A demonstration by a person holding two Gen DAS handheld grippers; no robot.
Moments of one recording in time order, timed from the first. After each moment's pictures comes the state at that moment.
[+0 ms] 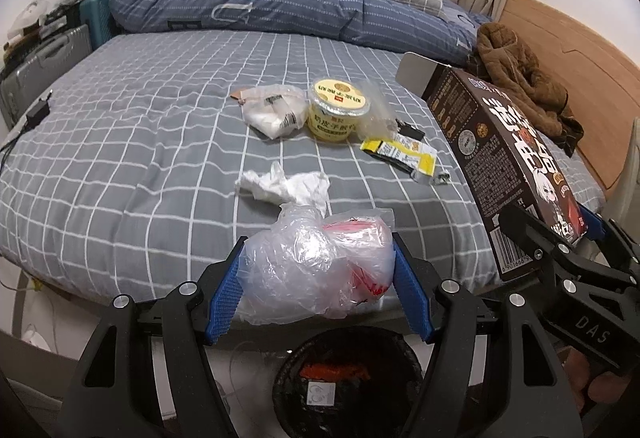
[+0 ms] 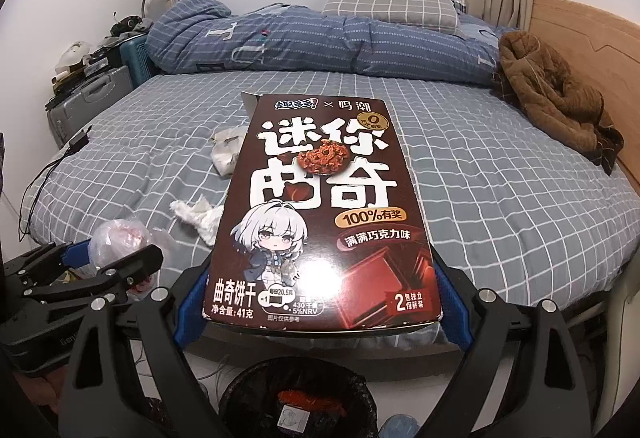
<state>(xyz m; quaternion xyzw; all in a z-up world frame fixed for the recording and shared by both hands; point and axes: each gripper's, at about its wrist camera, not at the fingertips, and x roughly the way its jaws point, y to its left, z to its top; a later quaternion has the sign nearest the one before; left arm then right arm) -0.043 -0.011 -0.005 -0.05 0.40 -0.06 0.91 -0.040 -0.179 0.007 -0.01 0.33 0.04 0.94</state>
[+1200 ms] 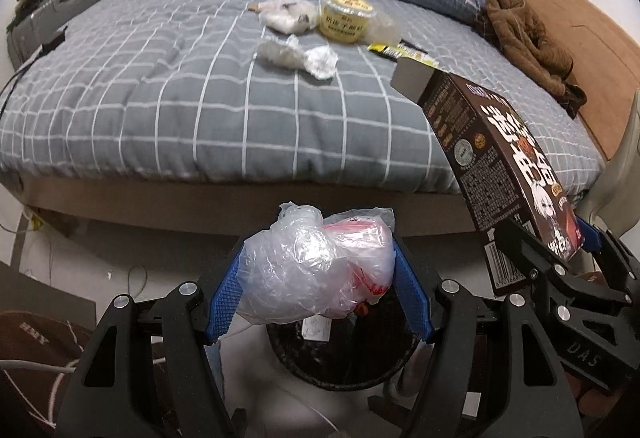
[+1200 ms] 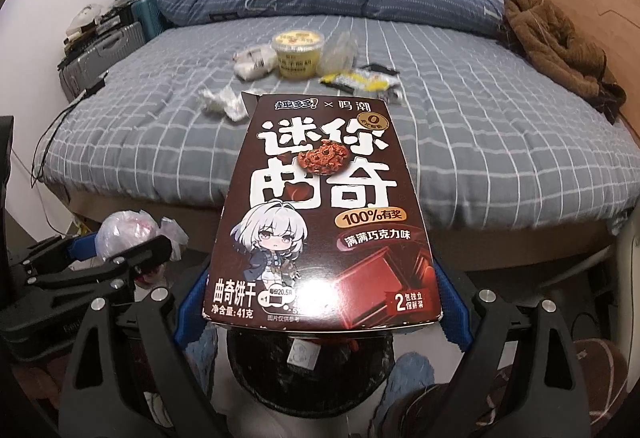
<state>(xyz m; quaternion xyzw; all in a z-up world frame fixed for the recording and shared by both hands) -0.130 -0.009 -0.067 -0.07 0.47 -0.05 0.88 -0.131 -0.171 -0.058 -0.01 0.41 0.06 0.91</state>
